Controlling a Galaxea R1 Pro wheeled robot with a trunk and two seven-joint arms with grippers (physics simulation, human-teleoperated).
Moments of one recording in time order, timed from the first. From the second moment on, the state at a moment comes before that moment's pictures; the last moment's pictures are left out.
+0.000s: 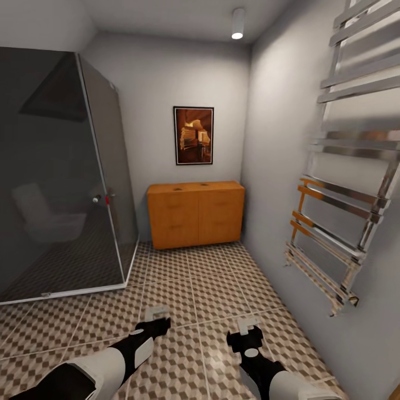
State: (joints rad) left arm -0.77 -0.12 -0.42 -0.01 0.57 -0.12 0.10; right arm -0.66 0.17 0.00 -0.07 0.27 -0.16 -0.29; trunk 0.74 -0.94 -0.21
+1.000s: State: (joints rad) left arm -0.77 -0.12 -0.42 -0.01 0.57 -0.12 0.10; right arm -0.66 0.17 -0.01 -0.08 0.25 -0.17 -0.31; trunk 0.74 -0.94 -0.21
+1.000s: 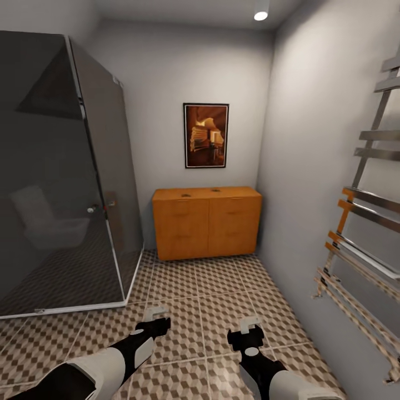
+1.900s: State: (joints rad) left arm -0.77 -0.12 -0.42 -0.01 0.57 -0.12 0.10; right arm -0.66 0.17 -0.01 -0.08 0.25 -0.17 -0.31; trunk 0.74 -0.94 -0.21
